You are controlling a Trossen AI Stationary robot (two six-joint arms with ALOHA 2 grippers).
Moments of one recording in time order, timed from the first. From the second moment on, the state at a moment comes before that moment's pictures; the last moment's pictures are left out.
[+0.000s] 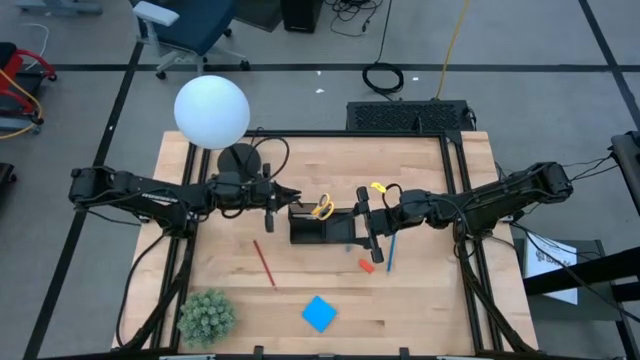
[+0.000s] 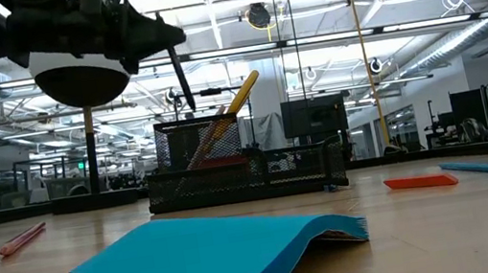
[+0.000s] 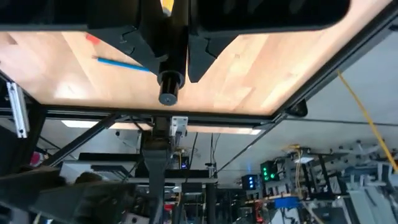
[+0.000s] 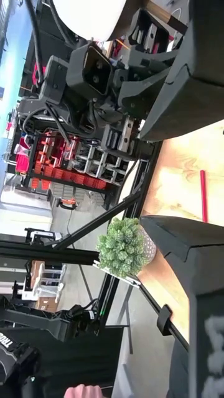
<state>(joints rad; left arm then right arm) 0.08 1.16 0.47 0.60 -0.01 -0.01 0.16 1.32 0.74 0.57 -0.07 -0.20</state>
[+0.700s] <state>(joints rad) 0.12 1.45 0.44 0.82 -0.02 -0.01 0.16 1.32 0.74 0.58 -0.05 -0.21</state>
